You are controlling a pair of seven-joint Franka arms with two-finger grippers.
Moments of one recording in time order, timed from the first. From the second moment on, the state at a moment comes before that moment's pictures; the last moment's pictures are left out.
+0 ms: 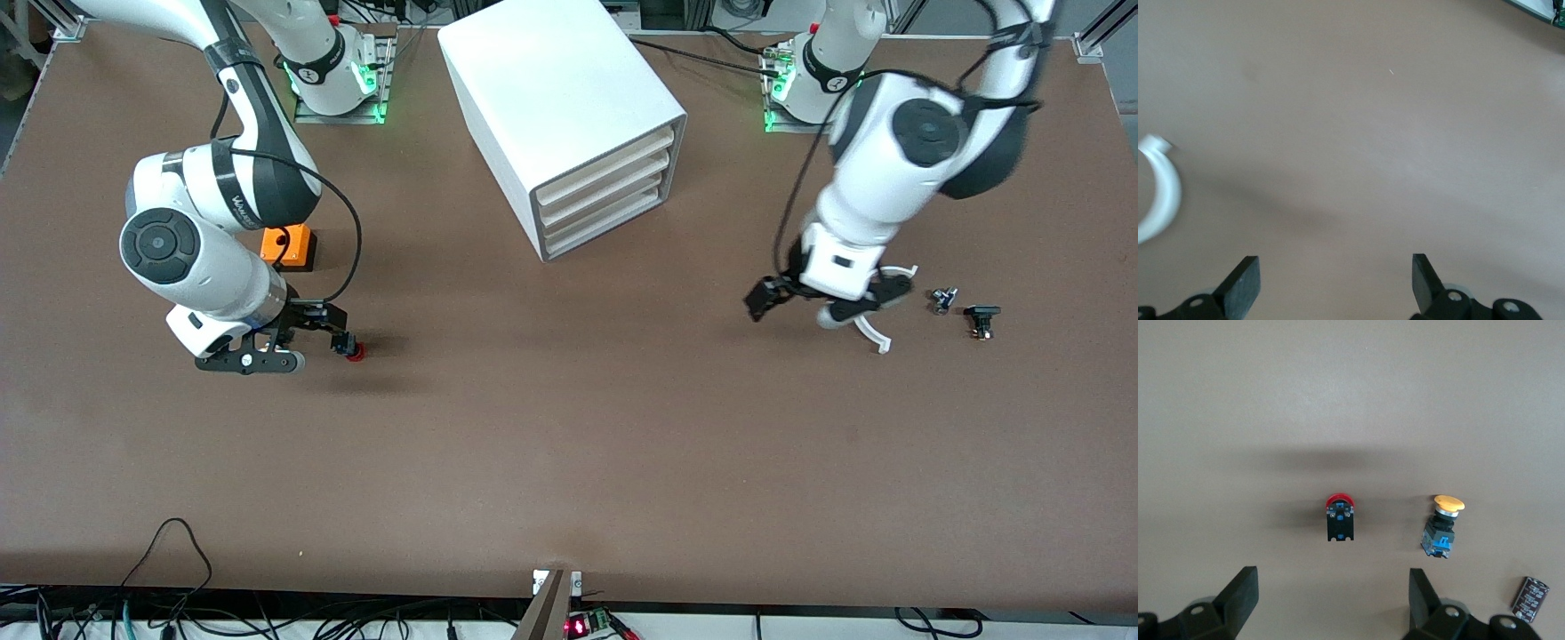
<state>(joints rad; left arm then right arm) -0.03 0.11 -0.24 -1.93 -0.01 2.17 -0.63 0.14 0.36 0.10 -1.70 -0.11 1.98 0.29</state>
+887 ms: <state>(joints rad) -0.02 0.08 0.02 -1.60 -0.01 1.74 -0.03 0.08 0.23 0.04 -1.49 -0.11 1.73 0.29</state>
